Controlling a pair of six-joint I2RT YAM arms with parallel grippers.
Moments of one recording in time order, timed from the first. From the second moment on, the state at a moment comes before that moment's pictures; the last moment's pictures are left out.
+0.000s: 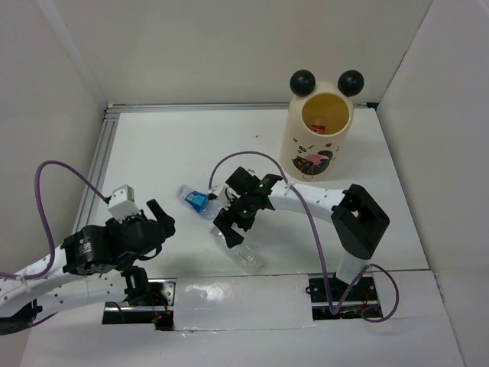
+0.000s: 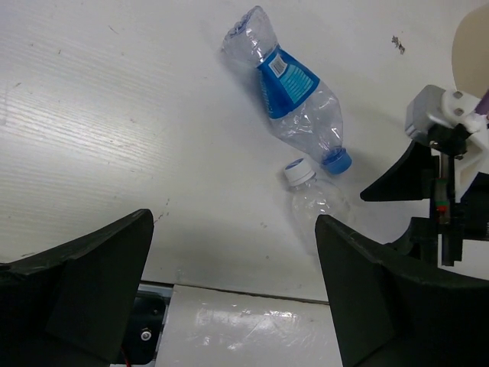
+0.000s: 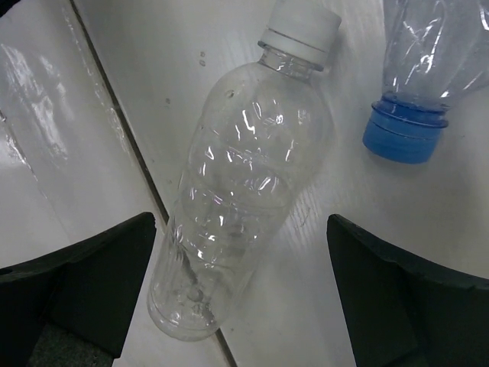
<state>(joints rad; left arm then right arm) -1.14 0.64 0.94 -1.35 -0.81 -1.39 0.89 1.72 1.18 -0.58 -0.49 -0.10</state>
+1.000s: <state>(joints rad) -1.14 0.61 0.89 -1.24 -0.81 -1.34 0.97 1.66 1.51 -0.78 -0.55 -0.40</state>
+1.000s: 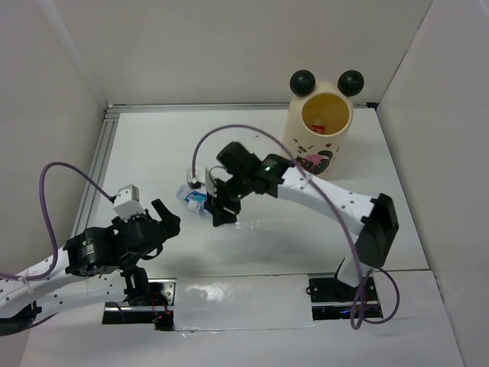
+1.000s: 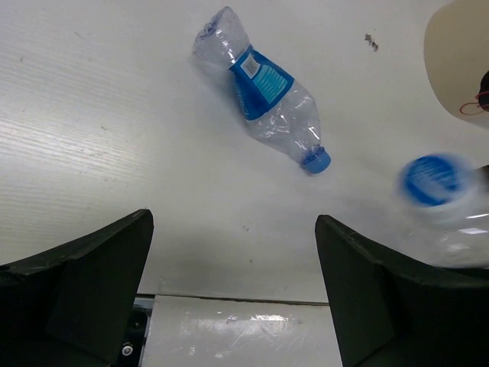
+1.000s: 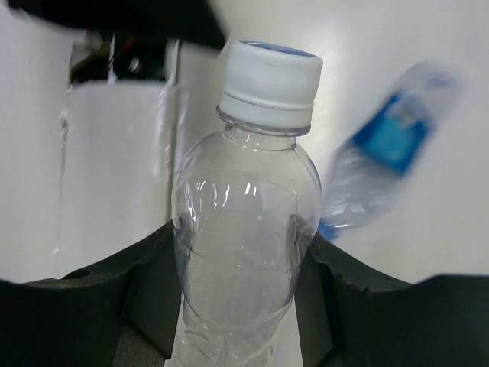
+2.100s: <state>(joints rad) -1.14 0.81 0.77 -0.79 -0.64 -1.21 -0.06 1.42 1.33 0.16 -0.79 -0.36</state>
